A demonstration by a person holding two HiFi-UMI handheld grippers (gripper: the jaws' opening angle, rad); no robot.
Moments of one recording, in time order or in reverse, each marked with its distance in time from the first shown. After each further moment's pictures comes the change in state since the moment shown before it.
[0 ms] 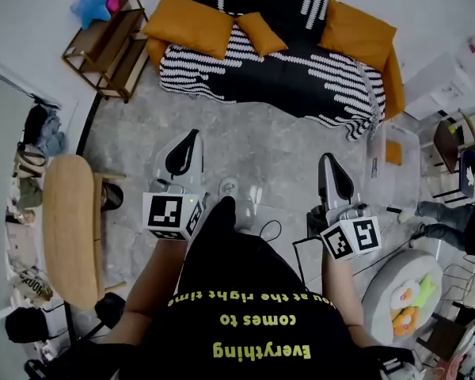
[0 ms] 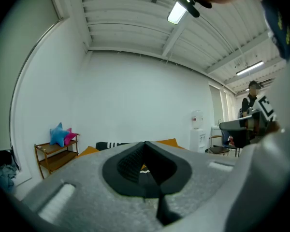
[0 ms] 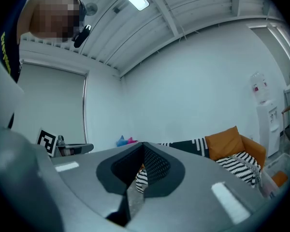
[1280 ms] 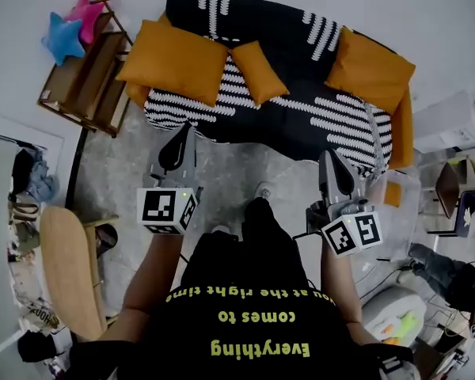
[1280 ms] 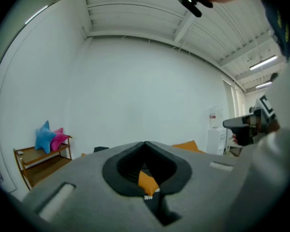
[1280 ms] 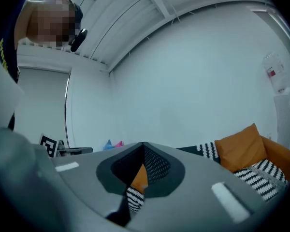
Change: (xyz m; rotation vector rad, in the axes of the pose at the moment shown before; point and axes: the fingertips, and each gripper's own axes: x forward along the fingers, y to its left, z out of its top) left arm 0.344 0.129 0.023 -0.015 0.026 0.045; right arm 0.326 -0.180 0.046 0.048 0.019 0.017
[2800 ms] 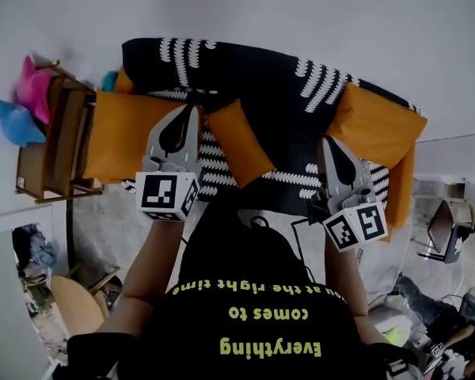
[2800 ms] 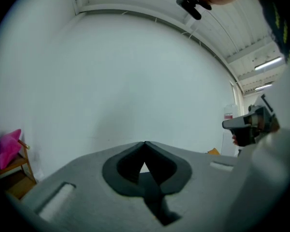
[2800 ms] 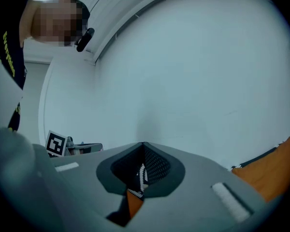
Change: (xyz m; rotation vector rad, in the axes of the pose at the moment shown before) left arm 0.483 0.112 0.057 -0.004 -0.012 -0.087; right arm 0.408 -0.220 0.083 -0.045 0.039 0.003
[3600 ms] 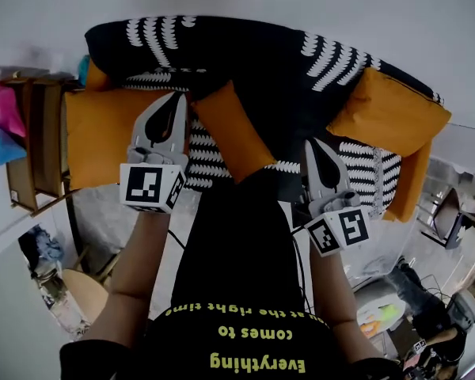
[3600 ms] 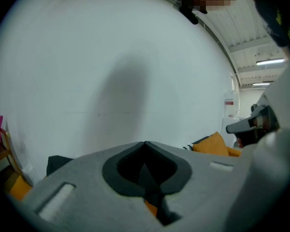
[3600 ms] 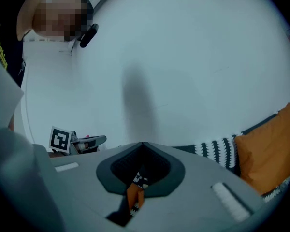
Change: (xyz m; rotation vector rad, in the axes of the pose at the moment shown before) left arm 0.150 0.028 -0.104 0.004 0.188 -0.068; right arm 0.099 -0.096 -0.112 0.169 0.201 -0.082
